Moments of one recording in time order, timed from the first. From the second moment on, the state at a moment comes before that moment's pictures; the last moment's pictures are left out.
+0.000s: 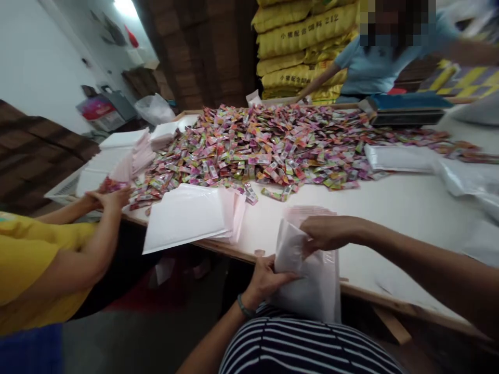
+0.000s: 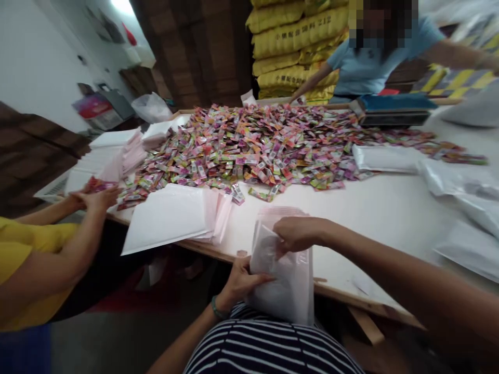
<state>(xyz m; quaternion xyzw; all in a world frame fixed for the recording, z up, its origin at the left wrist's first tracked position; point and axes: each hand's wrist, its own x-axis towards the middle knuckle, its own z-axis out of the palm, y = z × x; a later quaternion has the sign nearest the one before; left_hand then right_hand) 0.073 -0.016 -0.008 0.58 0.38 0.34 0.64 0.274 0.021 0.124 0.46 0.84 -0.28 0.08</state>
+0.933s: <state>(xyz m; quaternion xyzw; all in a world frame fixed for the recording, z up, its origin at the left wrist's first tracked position) 0.111 0.046 0.014 0.45 0.36 0.48 0.67 0.286 0.027 0.113 0.56 0.79 -0.25 0.01</state>
